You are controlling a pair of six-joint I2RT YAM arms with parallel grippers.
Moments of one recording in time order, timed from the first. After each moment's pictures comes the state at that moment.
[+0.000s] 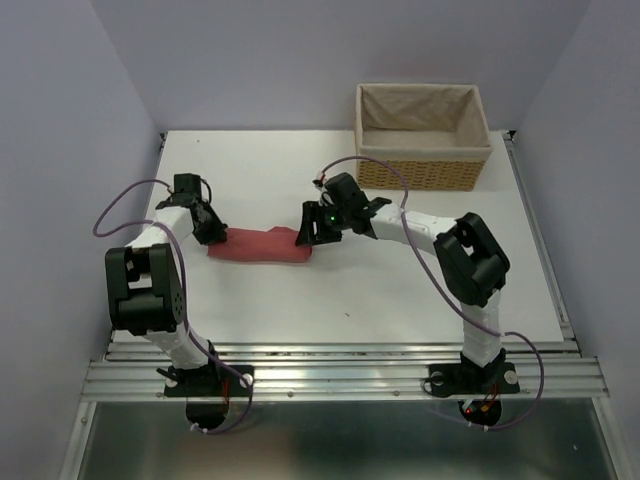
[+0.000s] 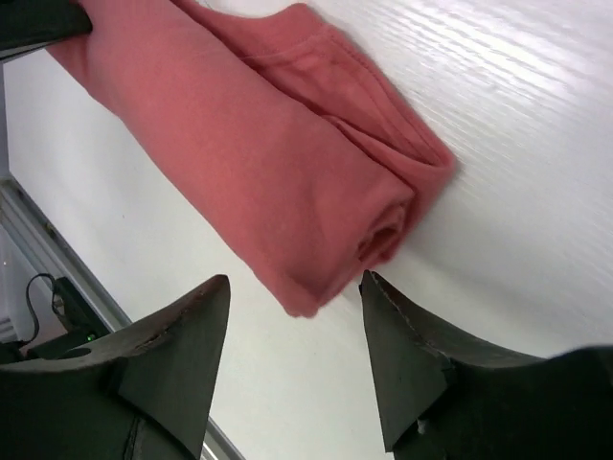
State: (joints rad) left arm 0.08 1.64 1.03 -0.47 0.08 -0.51; right arm 0.69 2.03 1.45 -0.19 -0.38 0.56
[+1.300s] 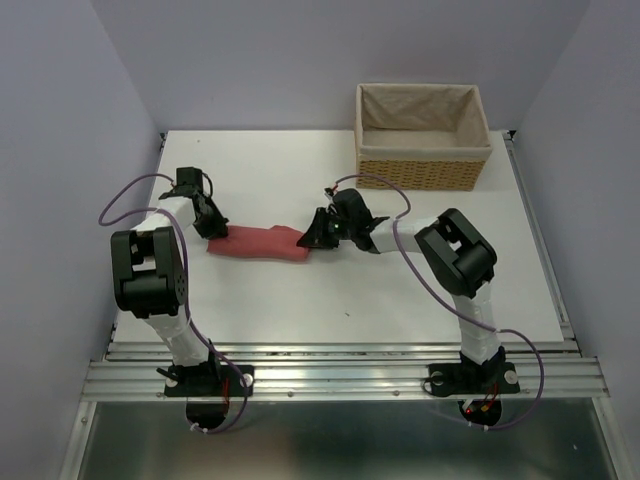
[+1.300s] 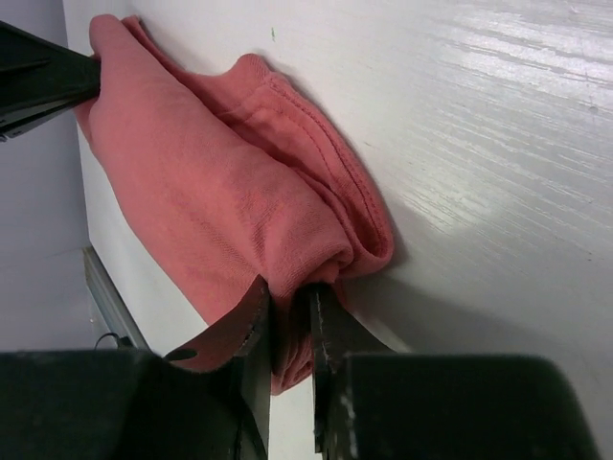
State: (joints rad) left arm 0.08 1.75 1.13 -0.48 0.09 -0.49; right arm 0.67 2.11 1.25 0.25 -0.37 0.82
